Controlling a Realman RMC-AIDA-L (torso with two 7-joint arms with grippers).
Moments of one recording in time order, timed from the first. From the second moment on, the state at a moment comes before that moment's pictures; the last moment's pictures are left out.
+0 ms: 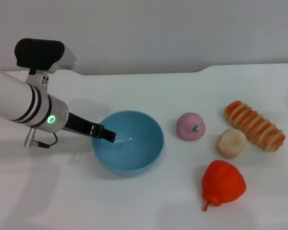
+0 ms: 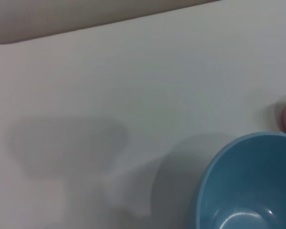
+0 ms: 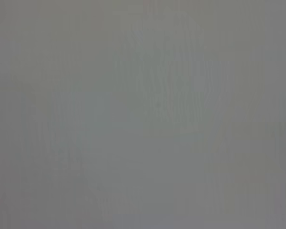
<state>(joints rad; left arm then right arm) -0.63 -2.06 -1.69 -0.97 2.48 -1.09 0.35 0.51 2.08 -0.57 -0.08 -0.71 -1.02 0.37</state>
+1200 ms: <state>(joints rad) -0.73 -2.06 -1.65 -0.80 2.48 -1.04 0.35 0.51 2.08 -0.57 -0.08 -0.71 -1.02 0.37</state>
